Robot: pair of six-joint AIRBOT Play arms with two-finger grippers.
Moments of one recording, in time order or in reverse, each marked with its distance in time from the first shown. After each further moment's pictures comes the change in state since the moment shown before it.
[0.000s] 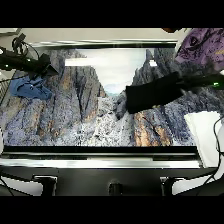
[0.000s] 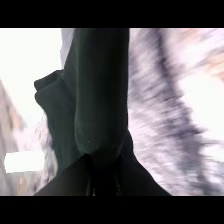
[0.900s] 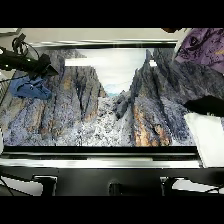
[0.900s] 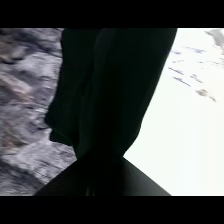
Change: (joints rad) left arm 0.000 0.000 0.000 0.000 -0.002 0.000; right arm -0.380 0.220 0.132 -0.566 0.240 0.389
